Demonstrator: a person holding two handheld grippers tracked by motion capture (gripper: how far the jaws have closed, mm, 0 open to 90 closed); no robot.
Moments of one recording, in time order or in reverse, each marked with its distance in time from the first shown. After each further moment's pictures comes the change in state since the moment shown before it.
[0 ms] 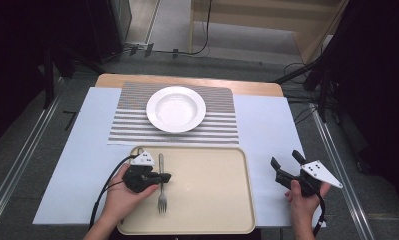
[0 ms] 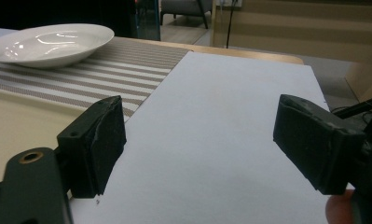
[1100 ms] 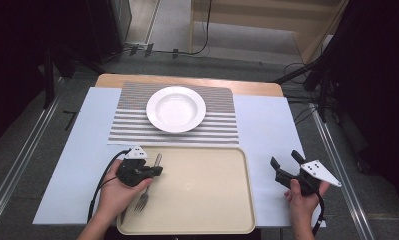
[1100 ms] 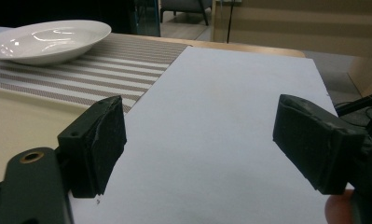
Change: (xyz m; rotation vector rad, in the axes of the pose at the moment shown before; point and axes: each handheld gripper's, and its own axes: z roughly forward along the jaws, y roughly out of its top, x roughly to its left) left arm 0.022 0.002 -0.012 -0.030 0.099 -0.068; right arm -0.003 -0.005 0.005 0.011 0.003 0.017
